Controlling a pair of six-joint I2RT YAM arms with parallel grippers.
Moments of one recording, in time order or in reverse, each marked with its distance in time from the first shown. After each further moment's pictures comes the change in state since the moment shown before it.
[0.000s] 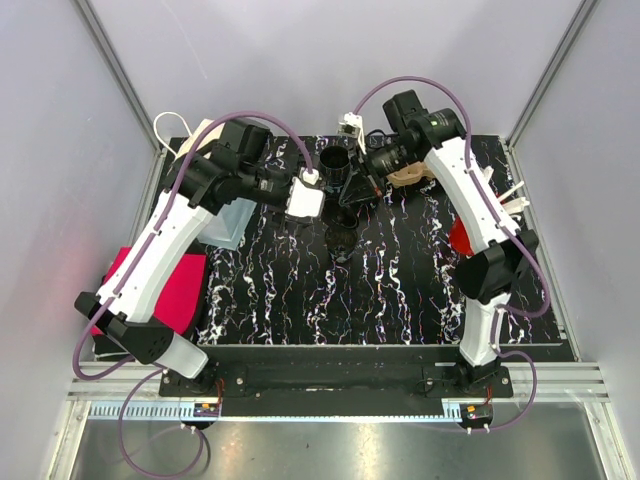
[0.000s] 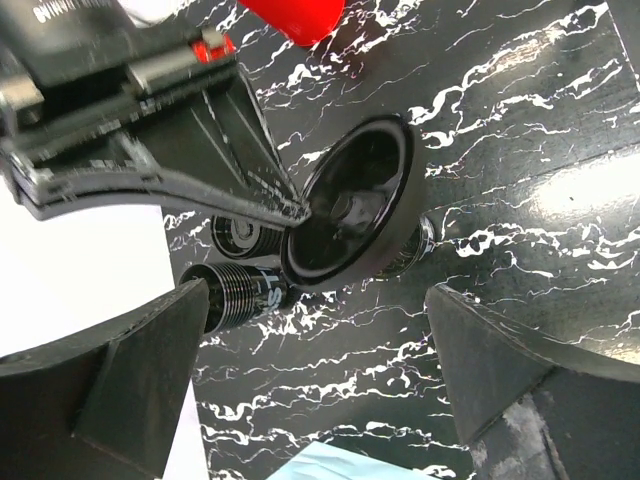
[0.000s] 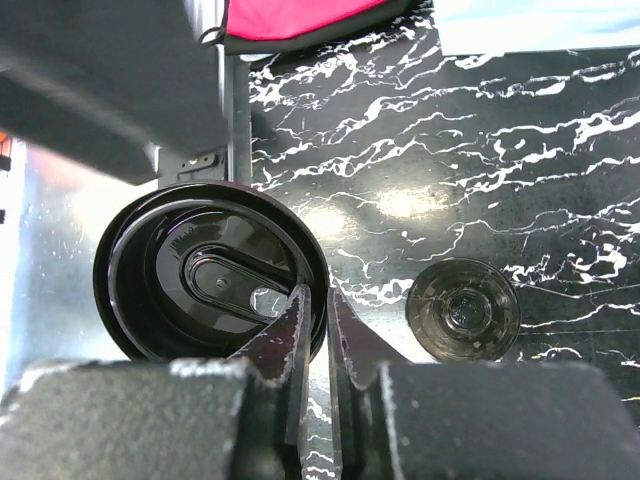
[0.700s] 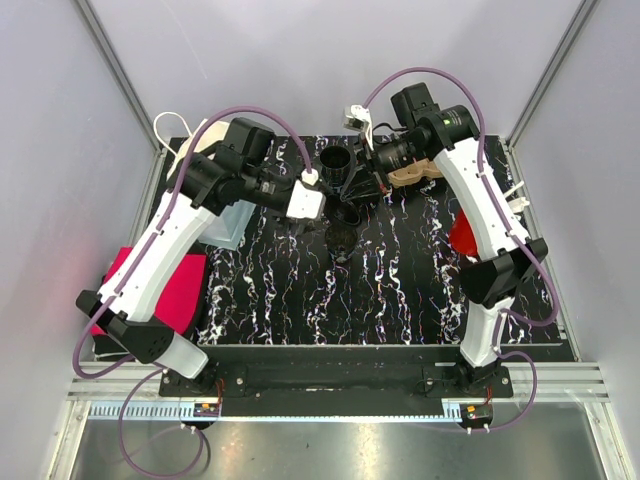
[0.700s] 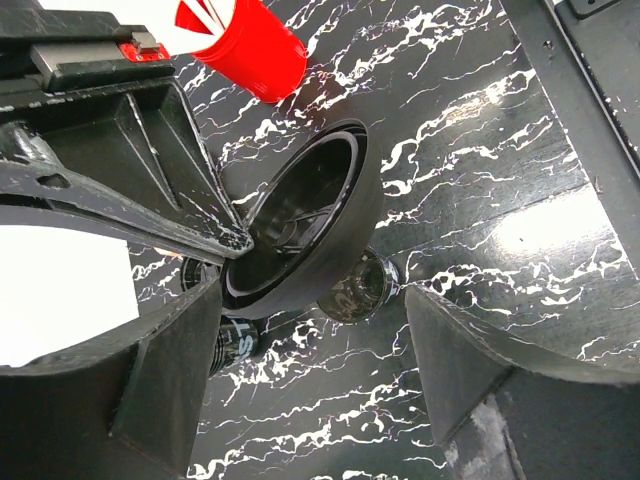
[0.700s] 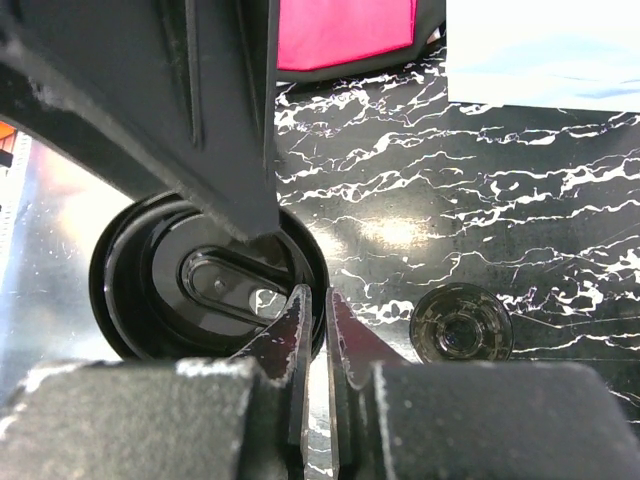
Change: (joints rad) left arm -0.021 0.005 -0.001 -0.022 0.113 -0.026; right arm 0.000 -0.061 0.037 -0.020 -0.051 -0.041
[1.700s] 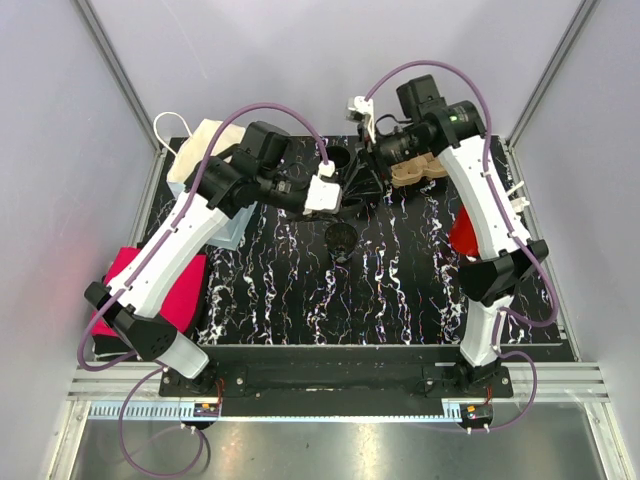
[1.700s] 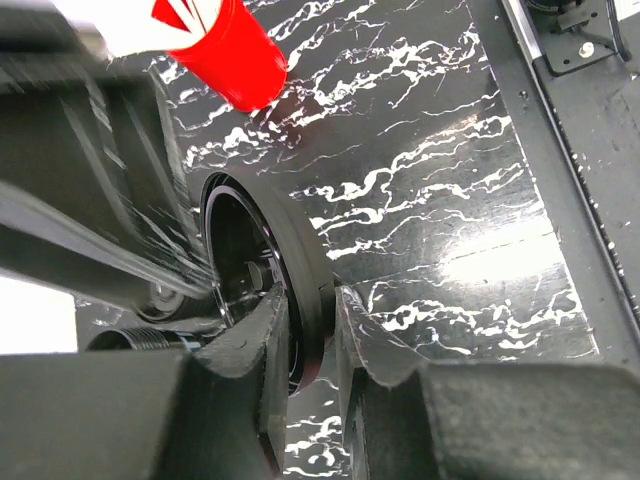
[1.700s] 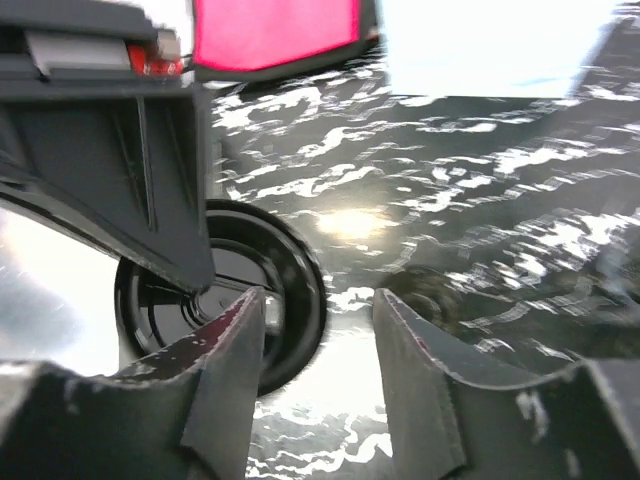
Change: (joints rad) left arm -0.051 0.026 -0.042 0.109 -0.019 -0.204; right arm -0.013 0.019 0.069 0.004 0.085 0.035
